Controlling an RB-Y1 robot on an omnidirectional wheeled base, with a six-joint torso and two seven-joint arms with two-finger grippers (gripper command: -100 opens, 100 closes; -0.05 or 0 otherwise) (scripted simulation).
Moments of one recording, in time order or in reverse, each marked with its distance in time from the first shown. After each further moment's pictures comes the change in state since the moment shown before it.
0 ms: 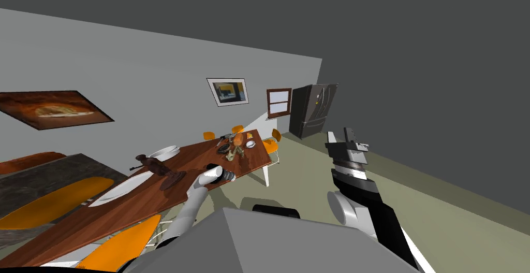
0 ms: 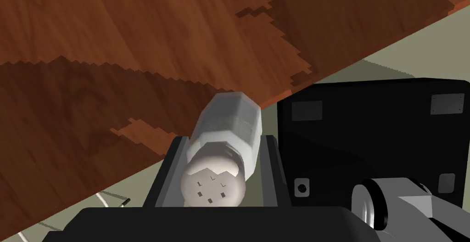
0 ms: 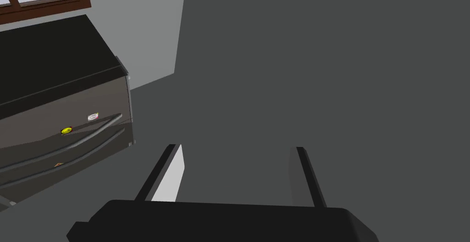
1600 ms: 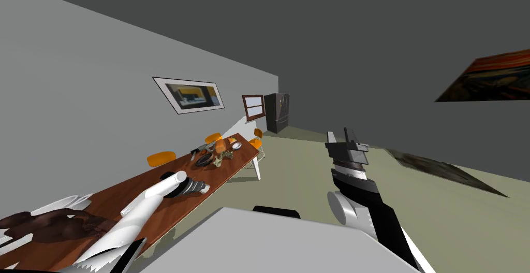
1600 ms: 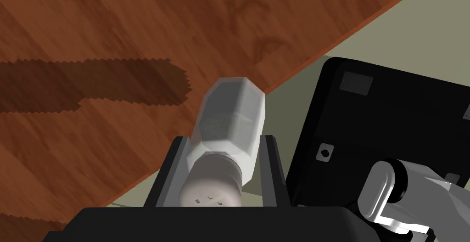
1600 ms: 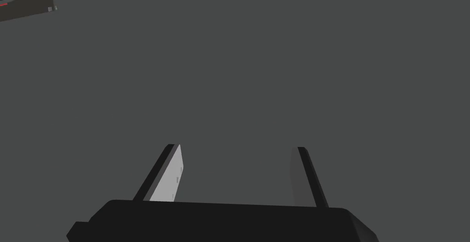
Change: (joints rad) left arm 0.065 0.401 0.110 0.352 0.335 0.029 -0.045; right arm 0.001 0.000 -0.001 0.000 0.000 0.000 0.000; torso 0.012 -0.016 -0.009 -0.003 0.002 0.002
